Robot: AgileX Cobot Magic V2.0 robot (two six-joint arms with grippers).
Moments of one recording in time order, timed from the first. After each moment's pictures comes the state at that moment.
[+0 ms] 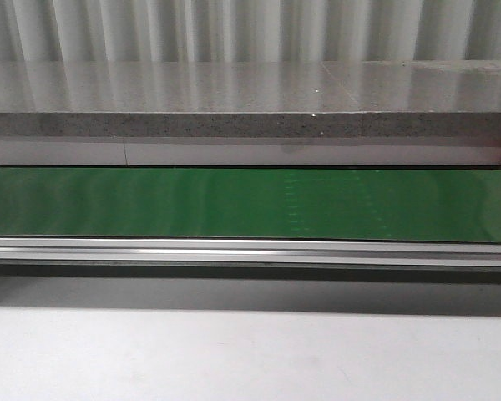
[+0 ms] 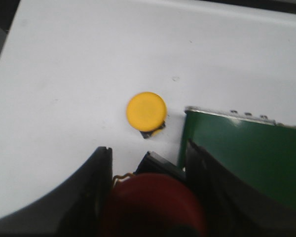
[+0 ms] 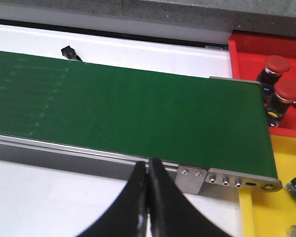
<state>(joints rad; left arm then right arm) 0.21 1.60 -1.25 -0.12 0.70 0.15 0.08 0.39 -0.42 -0.02 0.54 0.05</state>
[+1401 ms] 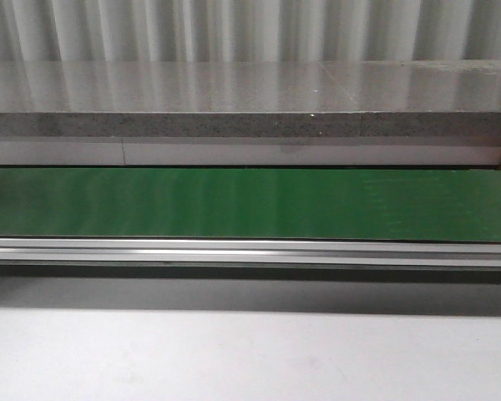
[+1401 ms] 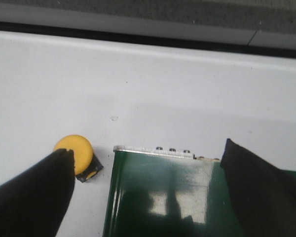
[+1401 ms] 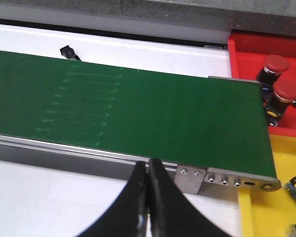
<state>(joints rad) 0.11 1.57 -1.25 -0.18 0.57 0.11 0.08 0.39 -0.42 -0.02 0.54 0.05</state>
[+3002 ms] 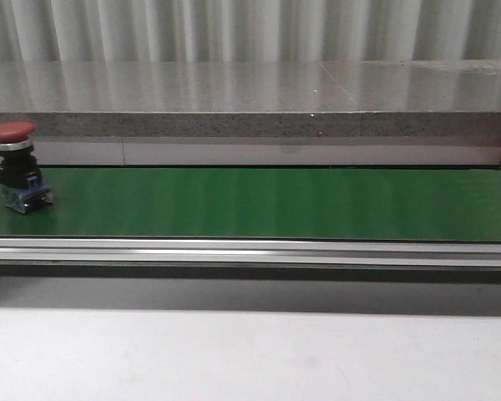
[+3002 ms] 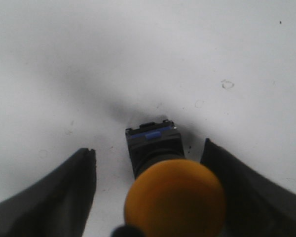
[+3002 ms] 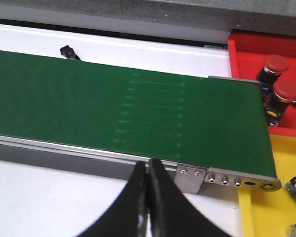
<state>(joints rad) 0.29 2.11 -1.63 -0.21 0.89 -0.14 0.08 0.39 -0.42 -0.02 0.54 0.05</state>
